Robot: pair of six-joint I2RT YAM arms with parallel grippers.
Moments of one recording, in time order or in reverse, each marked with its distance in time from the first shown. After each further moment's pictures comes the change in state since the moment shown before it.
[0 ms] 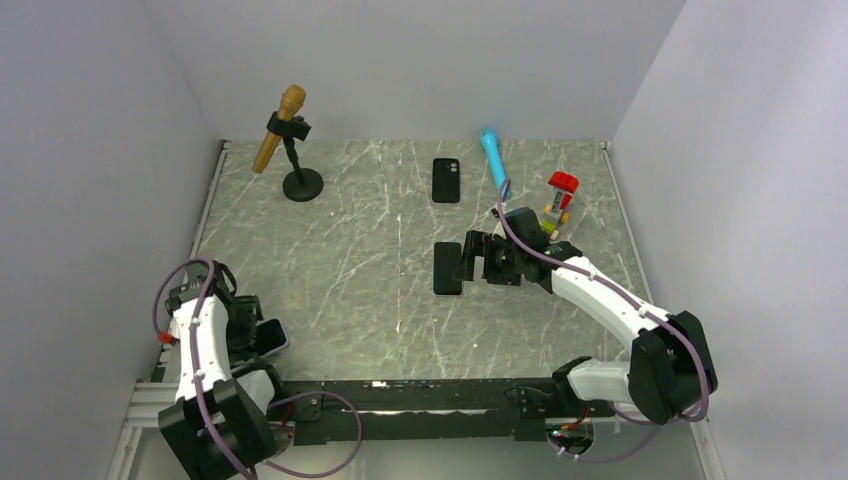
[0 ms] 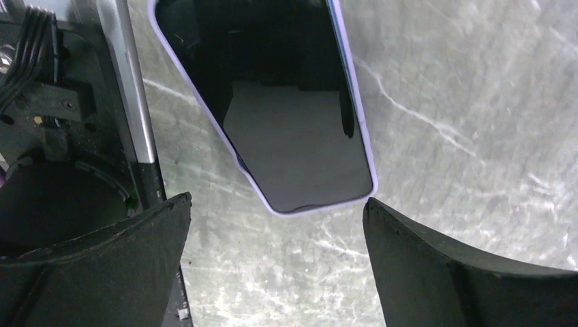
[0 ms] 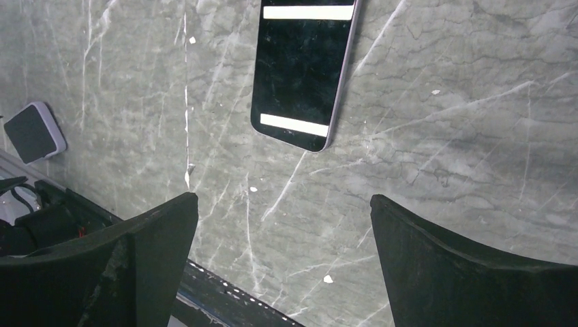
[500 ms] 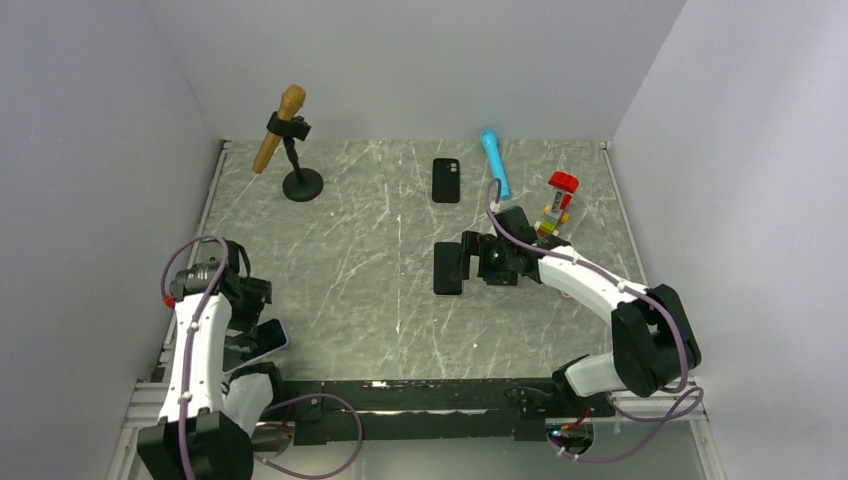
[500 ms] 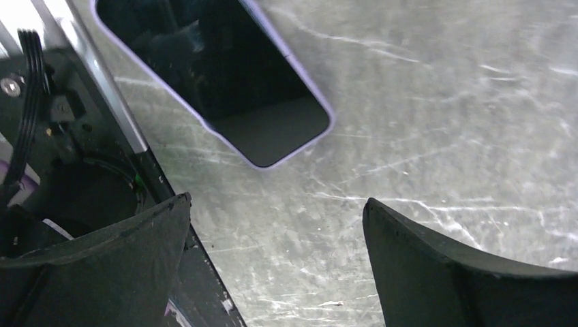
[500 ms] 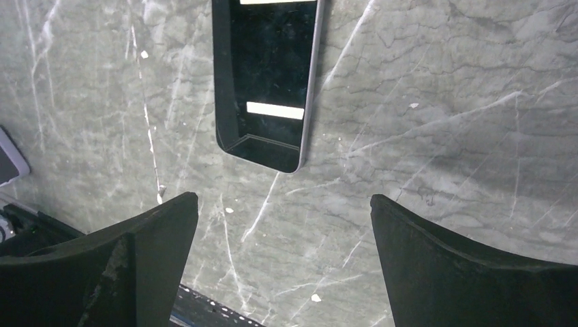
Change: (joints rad) left arm -0.242 -0.053 0.166 -0.073 -0.075 0.076; right arm -0.002 0.148 0.028 0.024 0.040 0.014
